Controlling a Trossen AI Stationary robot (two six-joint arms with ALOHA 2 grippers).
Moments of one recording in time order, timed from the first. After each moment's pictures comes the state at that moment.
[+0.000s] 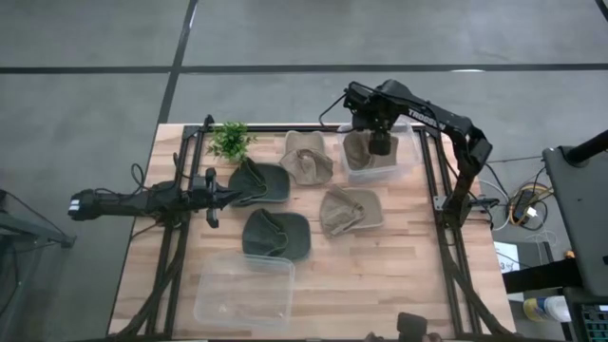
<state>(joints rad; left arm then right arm) -0.02 0.13 0.01 0.12 -0.23 -0.24 -0.61 1.82 1.77 -1.50 0.35 -0.41</state>
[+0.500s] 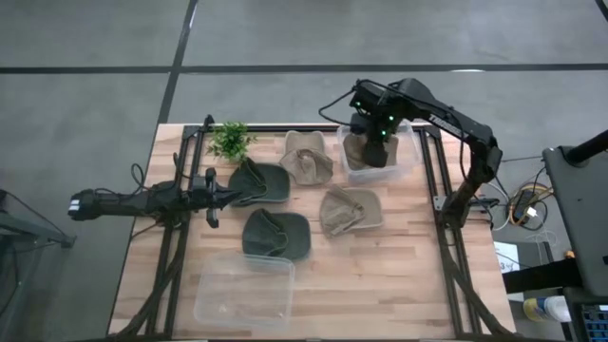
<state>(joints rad) -0.02 0.13 0.01 0.12 -0.23 -0.24 -0.49 1.71 1.92 -1.57 -0.13 -0.16</state>
